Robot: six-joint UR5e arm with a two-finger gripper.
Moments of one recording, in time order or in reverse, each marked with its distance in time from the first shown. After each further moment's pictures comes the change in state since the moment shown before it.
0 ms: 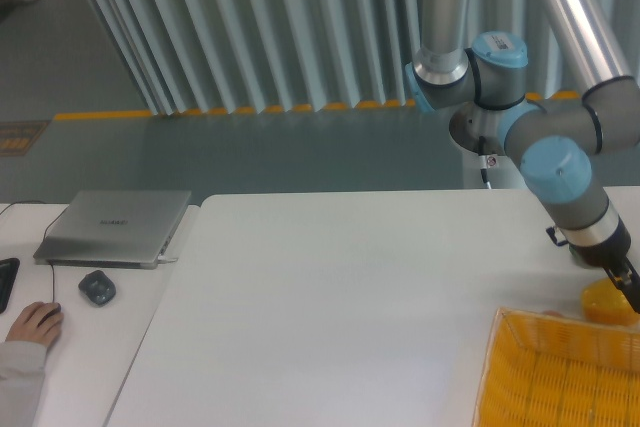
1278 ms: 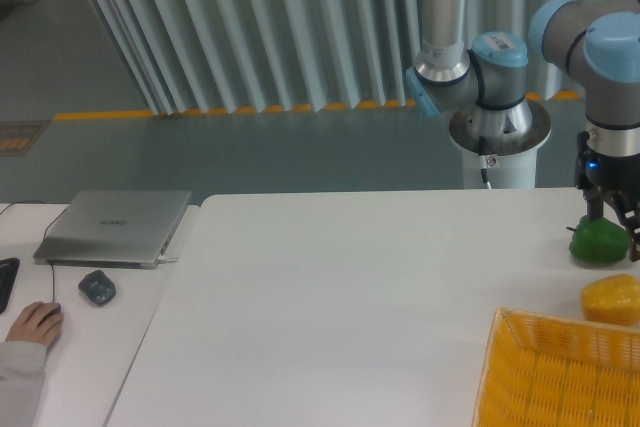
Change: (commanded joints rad) arm 0.094 0.037 0.229 -0.319 -0.319 -0.092
